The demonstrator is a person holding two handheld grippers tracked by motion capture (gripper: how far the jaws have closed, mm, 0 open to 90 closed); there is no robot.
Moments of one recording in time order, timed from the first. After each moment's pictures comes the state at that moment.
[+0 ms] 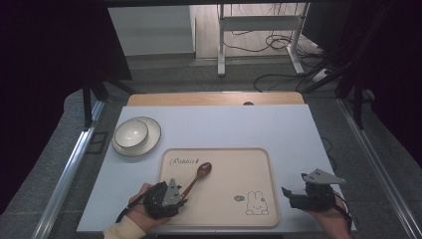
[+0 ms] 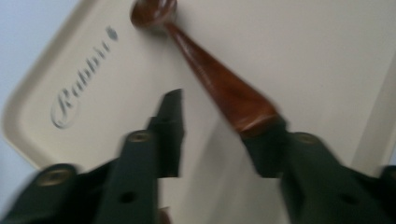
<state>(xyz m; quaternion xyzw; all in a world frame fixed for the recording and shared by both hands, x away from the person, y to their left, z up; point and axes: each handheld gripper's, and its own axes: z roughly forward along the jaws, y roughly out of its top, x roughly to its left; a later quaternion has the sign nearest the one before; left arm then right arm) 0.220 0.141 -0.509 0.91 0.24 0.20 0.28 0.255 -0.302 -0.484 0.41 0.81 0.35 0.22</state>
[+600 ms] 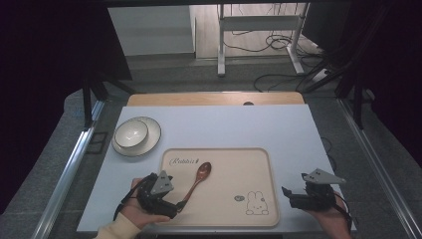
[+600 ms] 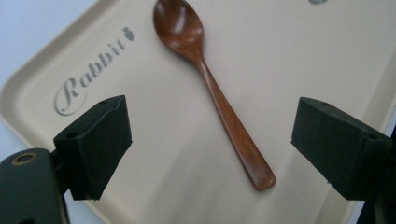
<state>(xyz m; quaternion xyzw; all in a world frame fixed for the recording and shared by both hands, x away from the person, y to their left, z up) 0.229 0.160 -0.492 0.88 0.30 0.16 0.35 0.256 -0.302 -0.484 0.41 0.81 0.35 0.23</state>
